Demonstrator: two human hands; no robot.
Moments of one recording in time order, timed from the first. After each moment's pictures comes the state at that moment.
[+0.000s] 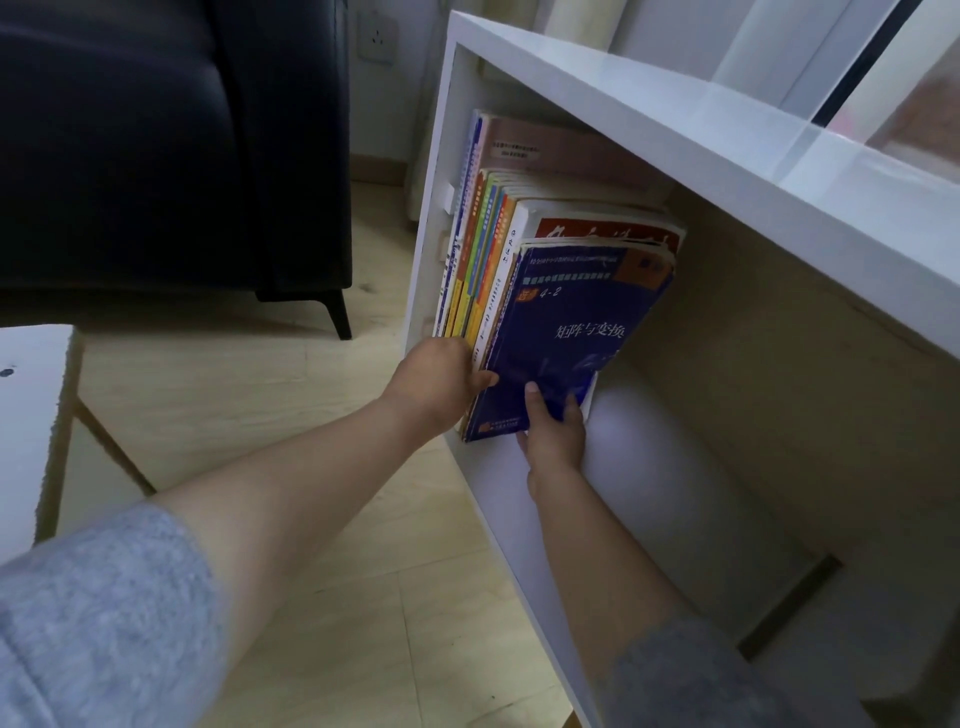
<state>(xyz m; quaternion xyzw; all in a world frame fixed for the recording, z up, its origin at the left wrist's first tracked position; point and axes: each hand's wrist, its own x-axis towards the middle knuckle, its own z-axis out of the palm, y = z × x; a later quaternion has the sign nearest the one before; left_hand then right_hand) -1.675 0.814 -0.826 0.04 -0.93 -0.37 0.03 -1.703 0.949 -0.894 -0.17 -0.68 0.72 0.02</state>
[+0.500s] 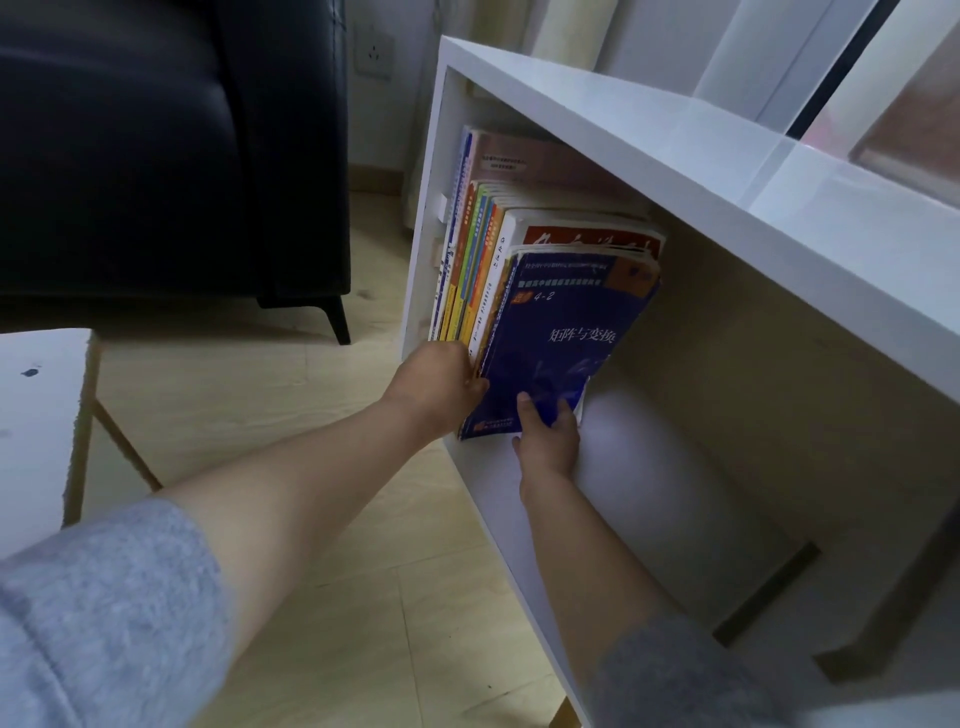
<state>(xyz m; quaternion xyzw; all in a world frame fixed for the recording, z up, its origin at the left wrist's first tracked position) -1.661 0.820 -0.816 0.04 -0.93 -0.36 0.04 -1.685 0.947 -0.885 -0.19 -0.71 0.68 0.05</state>
